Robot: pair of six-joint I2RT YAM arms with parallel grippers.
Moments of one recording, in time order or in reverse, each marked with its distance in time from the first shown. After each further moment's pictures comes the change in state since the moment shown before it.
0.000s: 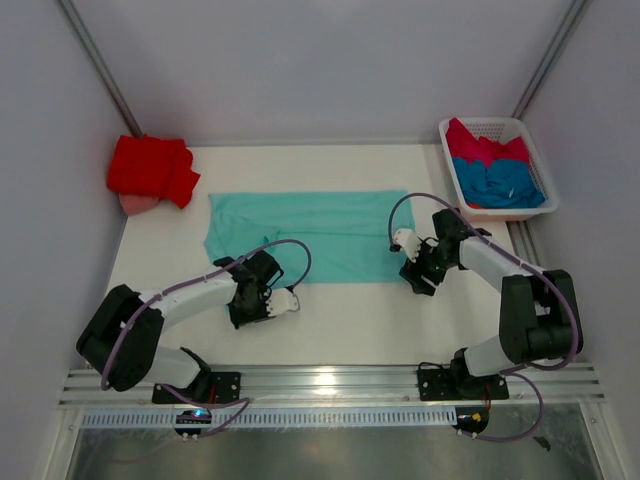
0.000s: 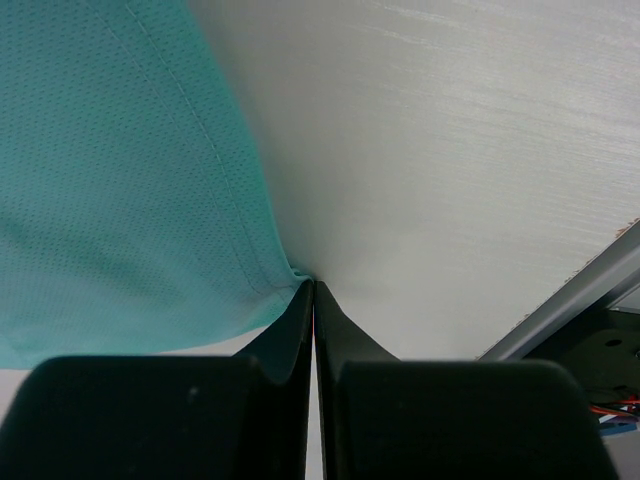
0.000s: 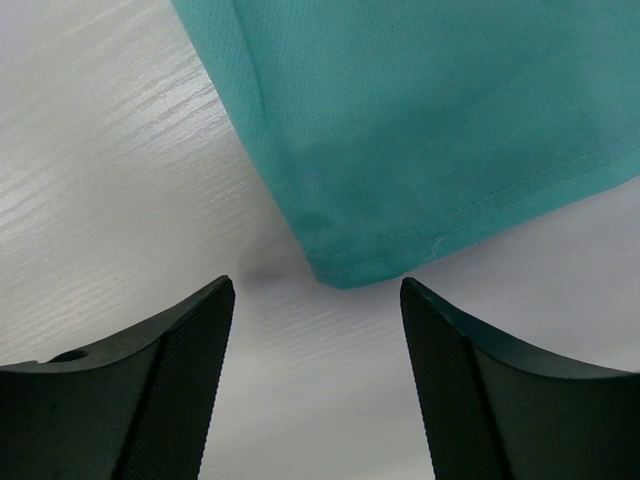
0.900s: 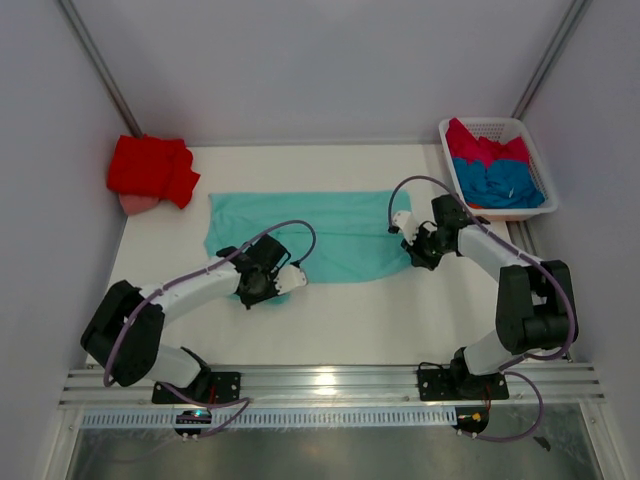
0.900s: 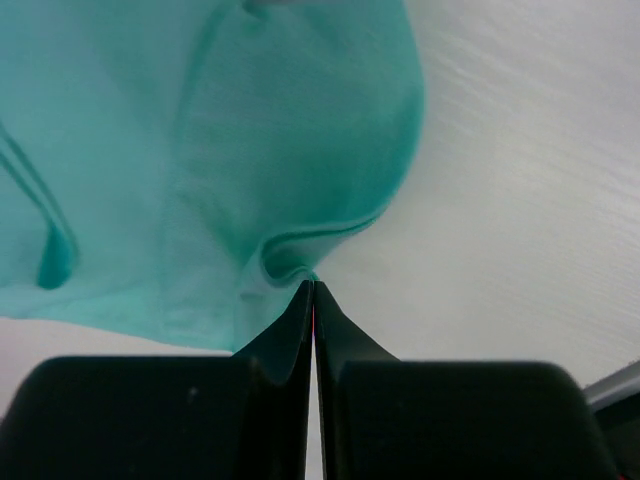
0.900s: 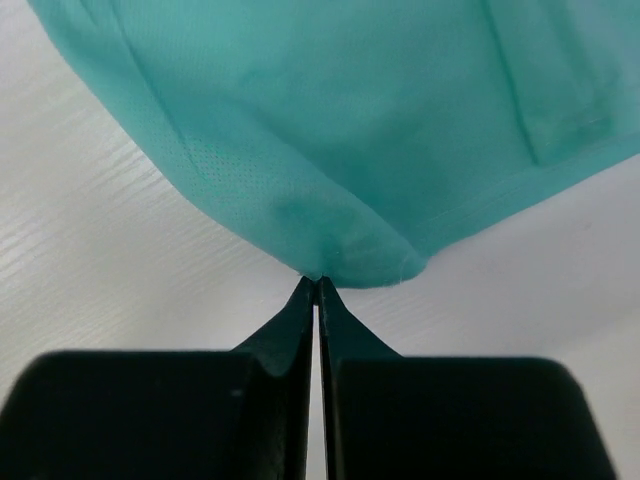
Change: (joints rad) left arm 0.000 0.027 0.074 0.093 -0.095 -0.067; right arm 0.000 0.066 0.082 0.050 -0.023 0.055
